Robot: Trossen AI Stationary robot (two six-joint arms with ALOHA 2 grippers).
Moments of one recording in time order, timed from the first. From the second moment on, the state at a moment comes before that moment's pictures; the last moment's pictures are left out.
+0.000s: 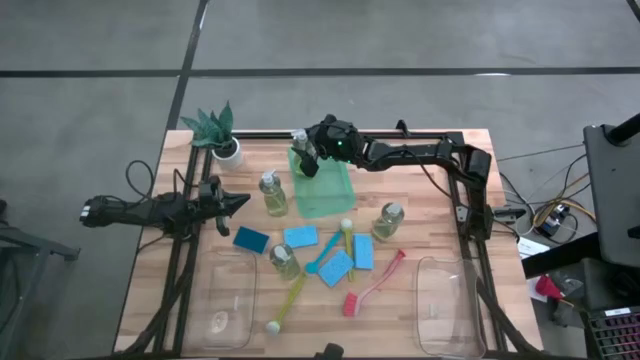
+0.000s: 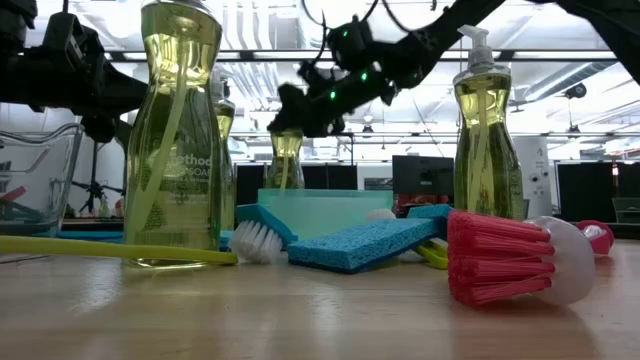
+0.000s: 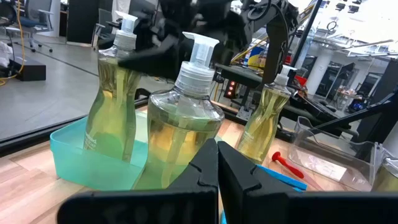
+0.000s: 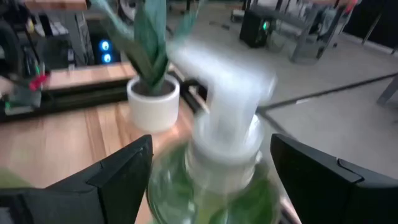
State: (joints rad) left arm -0.11 0.04 0.04 -0.02 -0.44 -0.27; right arm -0.36 1.97 1.39 0.32 0.11 -0.04
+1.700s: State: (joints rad) left arm -0.11 0.04 0.04 -0.02 -0.44 -0.27; right arm 0.06 0.68 1.10 -0.89 0.00 0.37
